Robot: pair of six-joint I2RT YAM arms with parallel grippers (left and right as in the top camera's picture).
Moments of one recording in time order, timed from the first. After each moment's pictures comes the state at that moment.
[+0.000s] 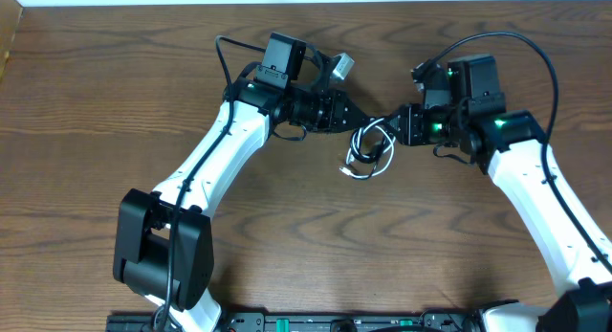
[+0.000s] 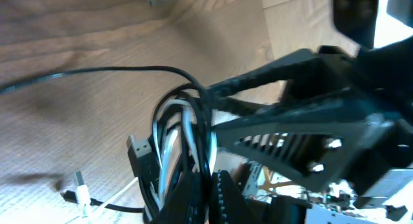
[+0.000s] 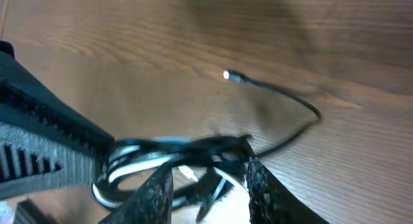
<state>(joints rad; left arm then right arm) -0.38 1.81 1.41 -0.55 0.97 -0.36 0.23 1.51 1.18 -0.63 -0.46 0.24</state>
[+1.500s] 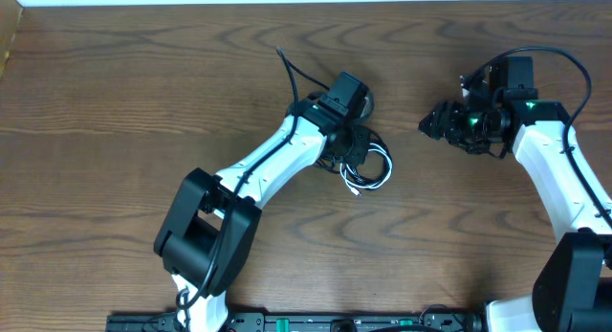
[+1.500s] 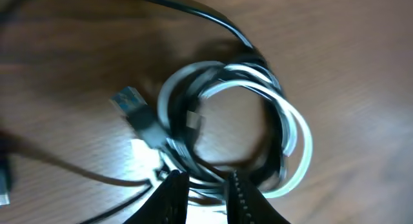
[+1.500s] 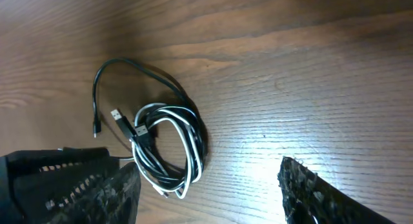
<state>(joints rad) -0.62 1.95 1.41 -0.68 0.21 -0.39 0.01 1.63 1.18 -0.74 -0.41 0.34</state>
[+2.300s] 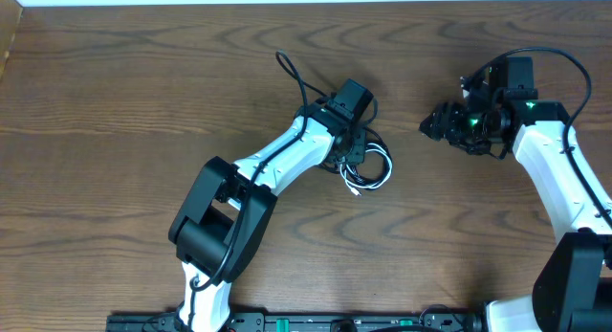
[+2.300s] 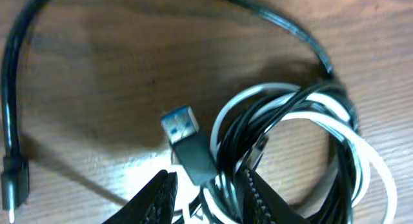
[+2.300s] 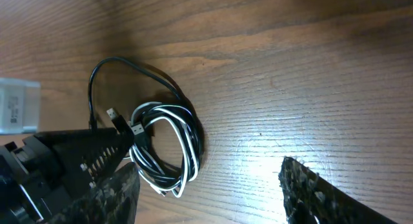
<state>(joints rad) -0.63 2.03 1.41 -0.65 0.10 -0.49 0.01 1.63 1.18 -0.74 -0.40 0.34</state>
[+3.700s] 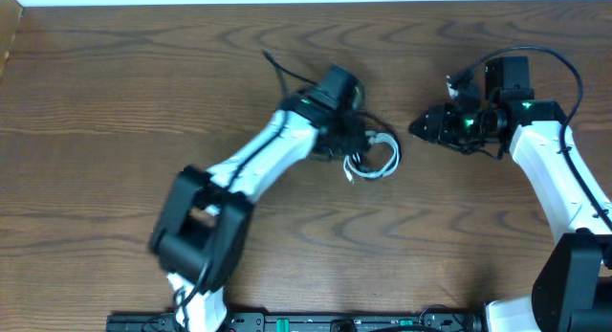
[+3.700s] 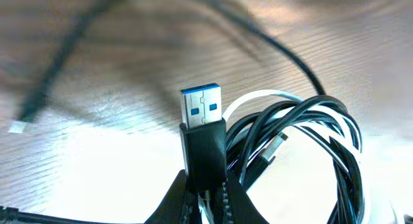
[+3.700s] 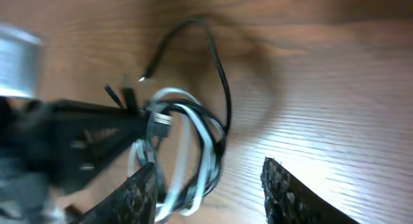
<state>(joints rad) -0.55 1.93 1.41 -0.63 0.34 -0.46 0.03 1.63 1.18 -0.73 -0.59 0.27</state>
